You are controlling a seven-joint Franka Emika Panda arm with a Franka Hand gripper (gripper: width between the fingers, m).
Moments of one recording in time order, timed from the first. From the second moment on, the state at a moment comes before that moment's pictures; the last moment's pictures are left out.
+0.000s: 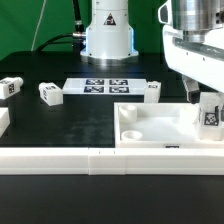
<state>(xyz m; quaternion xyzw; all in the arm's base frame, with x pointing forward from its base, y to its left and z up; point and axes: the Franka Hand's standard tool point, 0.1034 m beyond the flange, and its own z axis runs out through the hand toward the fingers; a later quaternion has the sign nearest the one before) 0.618 0.118 0.068 -0.81 0.58 0.03 0.07</state>
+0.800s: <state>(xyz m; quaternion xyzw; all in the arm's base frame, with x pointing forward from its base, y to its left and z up) 0.616 0.117 0.069 -0.97 0.22 0.01 0.05</state>
